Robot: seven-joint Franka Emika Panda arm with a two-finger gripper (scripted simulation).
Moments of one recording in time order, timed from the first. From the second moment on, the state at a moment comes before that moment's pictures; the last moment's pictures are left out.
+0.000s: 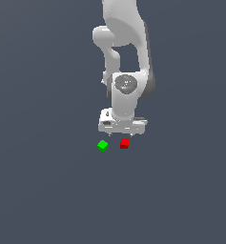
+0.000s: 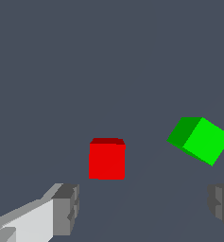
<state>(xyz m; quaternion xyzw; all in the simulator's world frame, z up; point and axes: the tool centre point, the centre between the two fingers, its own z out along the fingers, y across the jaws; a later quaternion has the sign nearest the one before) -0.018 0.039 0.108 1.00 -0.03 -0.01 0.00</state>
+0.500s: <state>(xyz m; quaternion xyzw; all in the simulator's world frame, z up) -0.018 0.062 0.072 1.00 -0.05 0.00 0.00</state>
